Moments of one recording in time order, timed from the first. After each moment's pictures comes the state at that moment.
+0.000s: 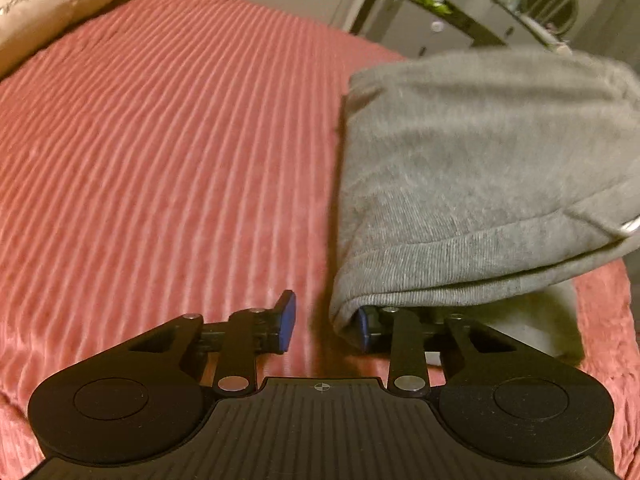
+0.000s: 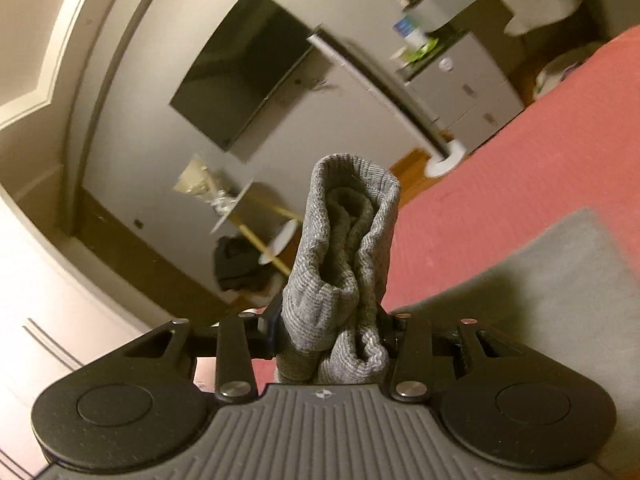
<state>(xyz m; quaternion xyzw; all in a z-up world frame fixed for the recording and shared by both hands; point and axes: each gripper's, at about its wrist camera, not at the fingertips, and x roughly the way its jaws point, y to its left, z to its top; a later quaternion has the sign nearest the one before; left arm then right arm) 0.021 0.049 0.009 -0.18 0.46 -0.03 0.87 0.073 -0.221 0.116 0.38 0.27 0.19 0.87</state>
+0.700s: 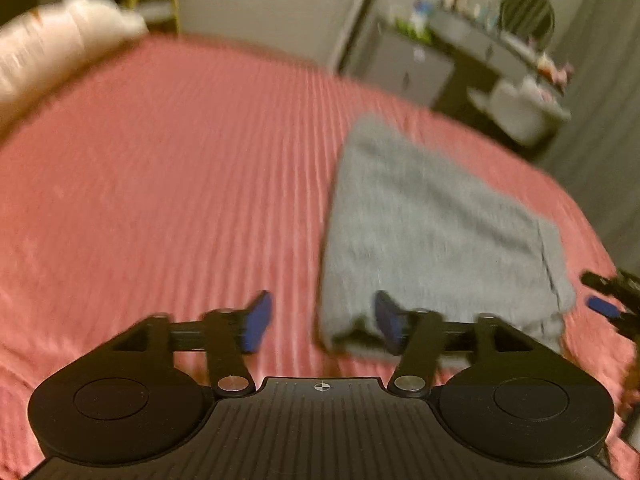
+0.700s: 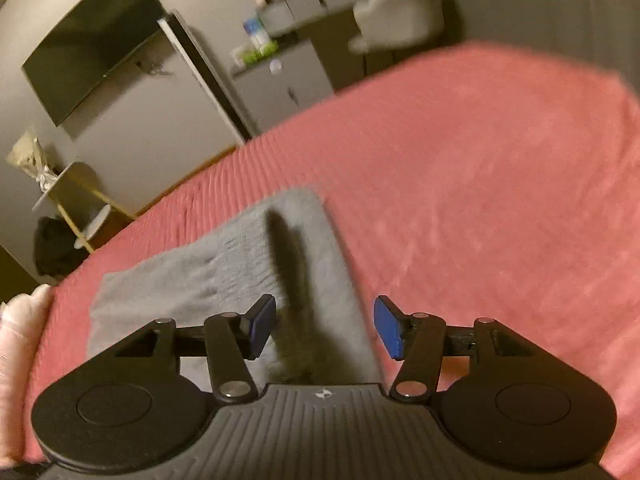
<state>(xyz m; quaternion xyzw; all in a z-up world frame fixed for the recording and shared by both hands) 0.001 0.045 0.050 -0.15 0.40 -0.01 0.91 0.031 -0.292 0.039 0.24 0.34 -0.04 0.91</state>
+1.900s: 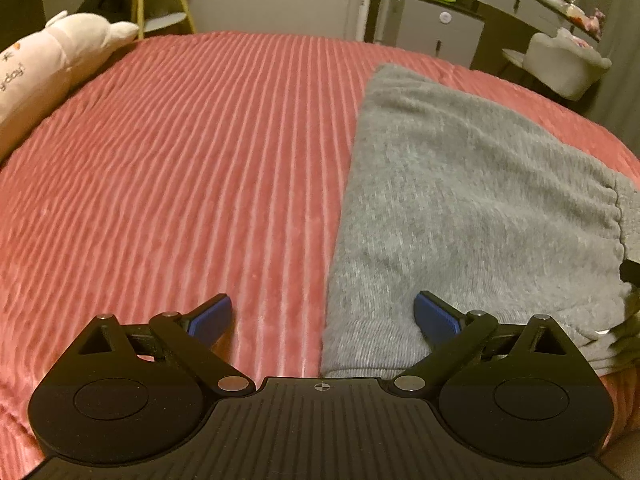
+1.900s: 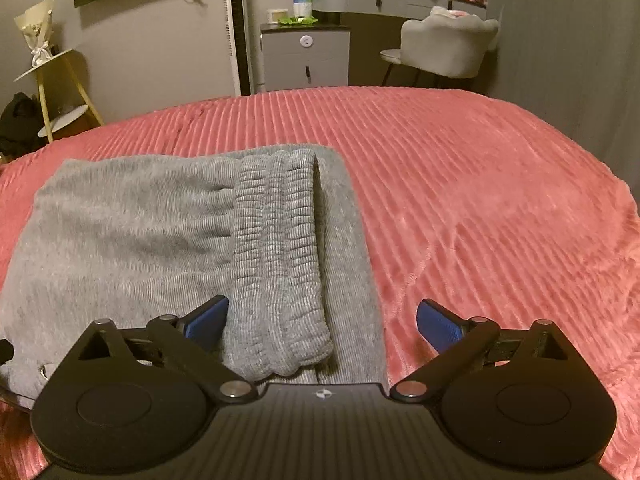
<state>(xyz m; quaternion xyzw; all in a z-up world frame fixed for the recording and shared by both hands) 0.043 0.004 -0.004 -0.08 0.44 0.04 0.89 0.059 -0.220 0.011 0.05 0.39 -0.07 0.92</state>
